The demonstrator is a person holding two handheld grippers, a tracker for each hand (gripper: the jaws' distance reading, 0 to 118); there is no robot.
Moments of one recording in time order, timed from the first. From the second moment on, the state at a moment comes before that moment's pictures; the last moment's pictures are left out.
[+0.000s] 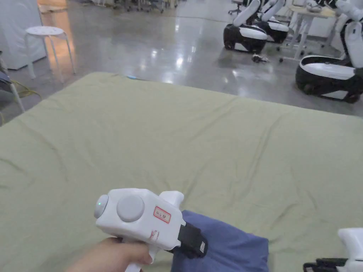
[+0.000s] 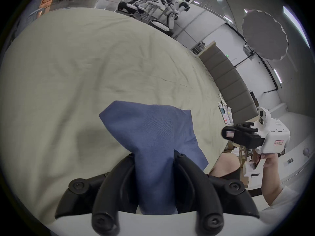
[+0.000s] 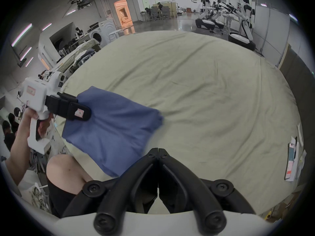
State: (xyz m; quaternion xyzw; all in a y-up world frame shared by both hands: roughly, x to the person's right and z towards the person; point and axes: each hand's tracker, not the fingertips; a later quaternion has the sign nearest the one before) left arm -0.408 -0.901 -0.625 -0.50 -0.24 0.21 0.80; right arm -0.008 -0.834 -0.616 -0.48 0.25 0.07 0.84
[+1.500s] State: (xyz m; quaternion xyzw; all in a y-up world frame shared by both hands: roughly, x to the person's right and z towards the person) left arm -0.337 -0.791 -0.538 -0.24 0.00 0.08 0.97; right arm 0.028 -0.803 -0.577 -0.37 0.16 0.09 0.91
